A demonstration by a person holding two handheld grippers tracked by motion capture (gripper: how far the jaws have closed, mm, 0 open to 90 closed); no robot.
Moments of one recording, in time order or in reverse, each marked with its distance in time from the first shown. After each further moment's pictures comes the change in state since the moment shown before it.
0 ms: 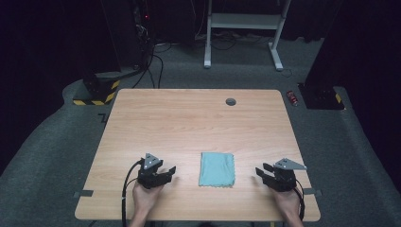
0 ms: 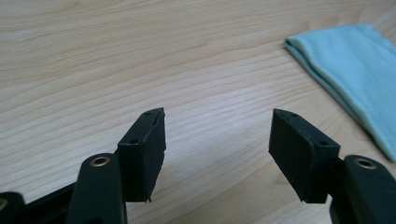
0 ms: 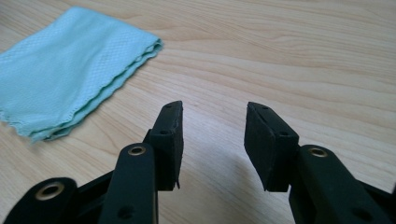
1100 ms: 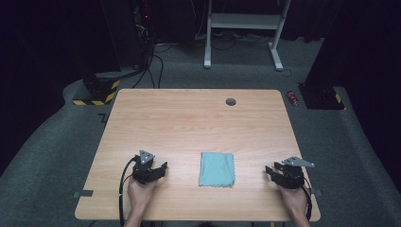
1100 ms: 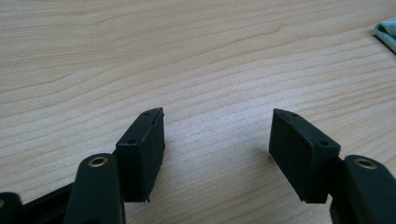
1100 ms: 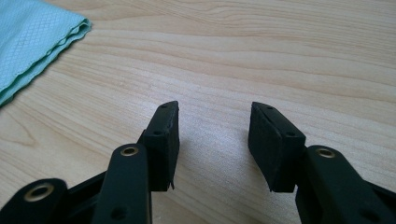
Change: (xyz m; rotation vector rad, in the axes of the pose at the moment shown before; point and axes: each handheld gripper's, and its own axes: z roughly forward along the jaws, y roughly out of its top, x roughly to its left) left arm 0.023 -0.004 0.012 0.033 0.139 -0.013; right arm -0.032 -0.008 0.000 0.055 -0.100 0.064
